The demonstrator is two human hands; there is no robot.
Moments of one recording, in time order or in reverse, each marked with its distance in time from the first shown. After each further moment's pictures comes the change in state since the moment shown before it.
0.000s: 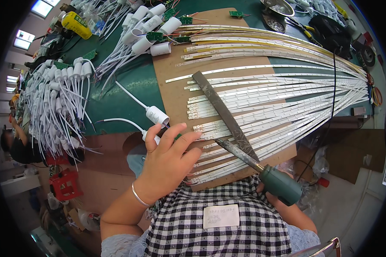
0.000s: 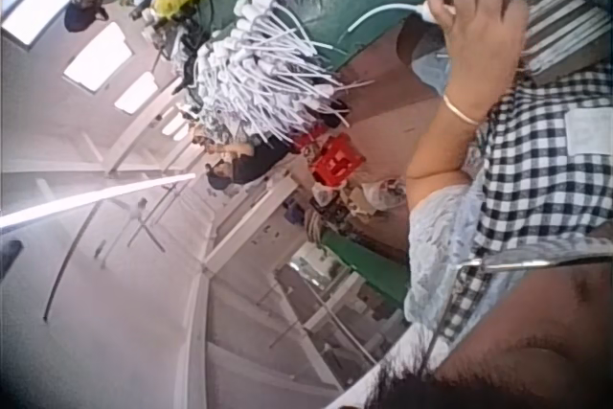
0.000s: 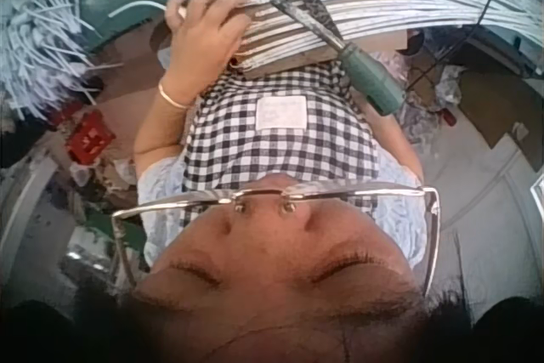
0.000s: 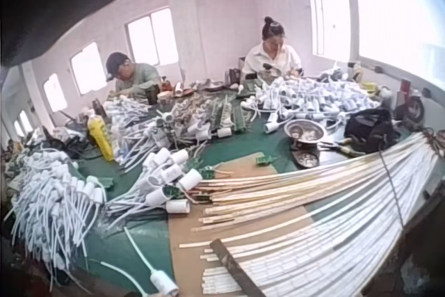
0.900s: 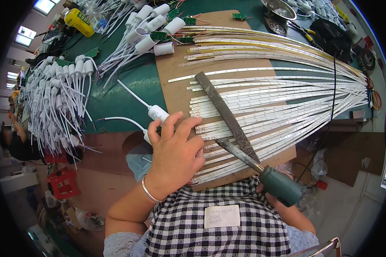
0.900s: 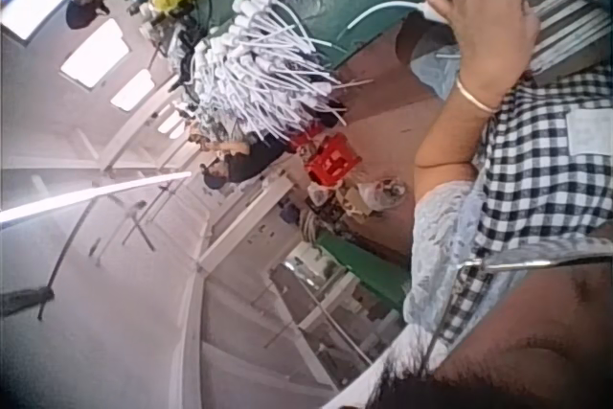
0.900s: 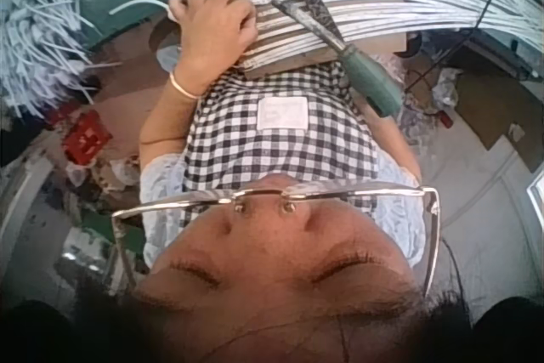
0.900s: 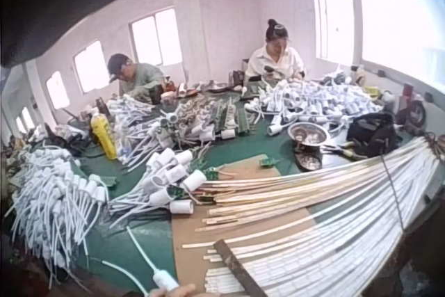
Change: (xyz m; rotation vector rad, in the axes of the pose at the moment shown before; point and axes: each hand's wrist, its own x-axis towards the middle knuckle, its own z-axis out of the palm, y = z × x) left_hand 0.017 0.006 0.009 -0.091 0.002 -0.209; right_hand 0.016 -0.026 0.017 -0.262 0.080 -0.034
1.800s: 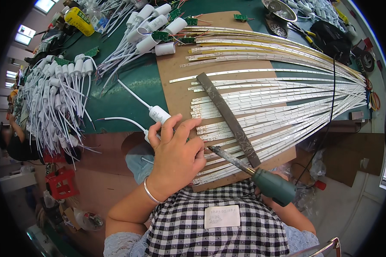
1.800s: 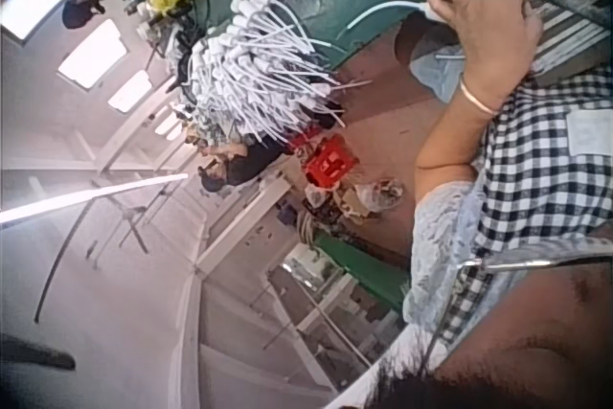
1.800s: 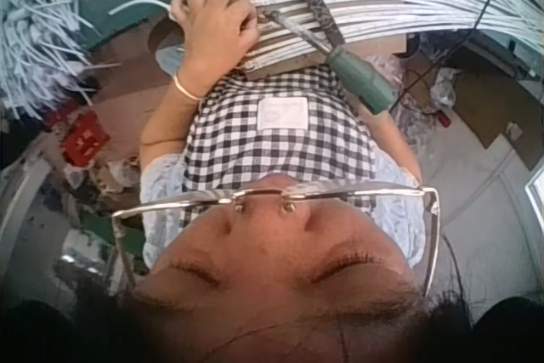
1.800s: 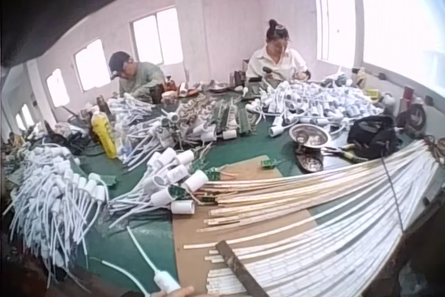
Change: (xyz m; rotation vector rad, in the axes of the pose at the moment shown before) left_hand -0.006 -0.003 0.006 -0.038 0.045 -0.033; right_hand 0.011 0.001 0.003 -0.309 -0.078 -0.202
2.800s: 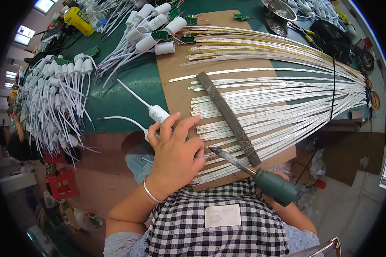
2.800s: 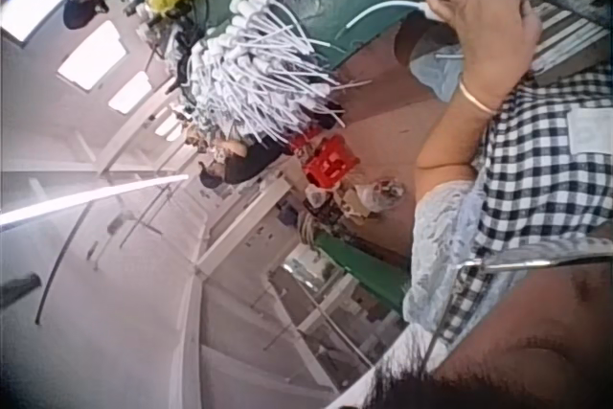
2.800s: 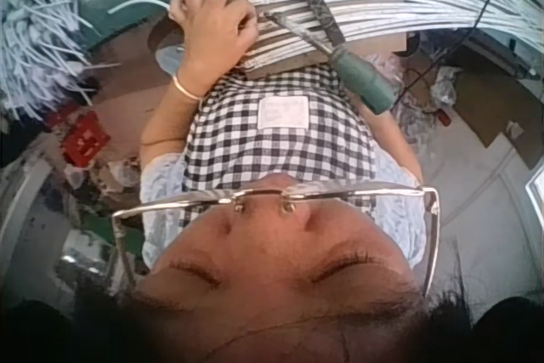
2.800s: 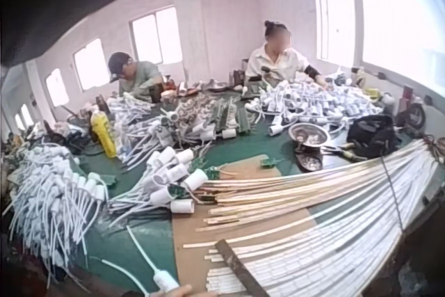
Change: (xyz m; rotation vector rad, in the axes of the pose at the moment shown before) left_hand 0.000 -0.001 -0.001 -0.025 -0.011 -0.011; right_hand -0.012 0.010 0.002 0.123 0.041 0.091
